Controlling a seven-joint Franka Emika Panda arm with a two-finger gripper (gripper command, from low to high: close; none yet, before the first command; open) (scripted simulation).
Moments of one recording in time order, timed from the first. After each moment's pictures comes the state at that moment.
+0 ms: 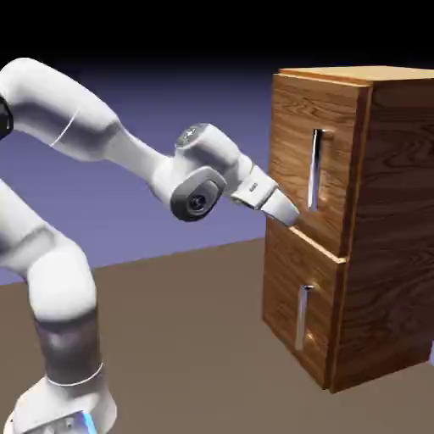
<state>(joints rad) 0.04 -0.59 -0.04 -2.80 -0.12 3.03 0.69</state>
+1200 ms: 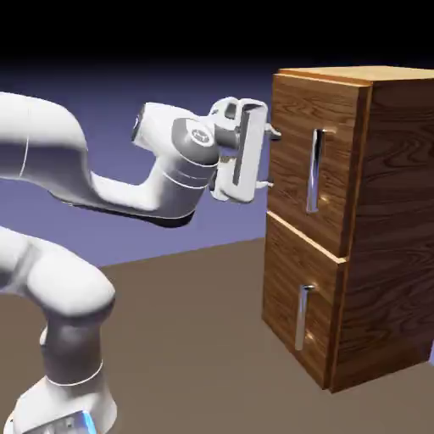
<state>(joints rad) 0.44 -0.91 -0.57 -2.67 -1.68 2.97 0.02</state>
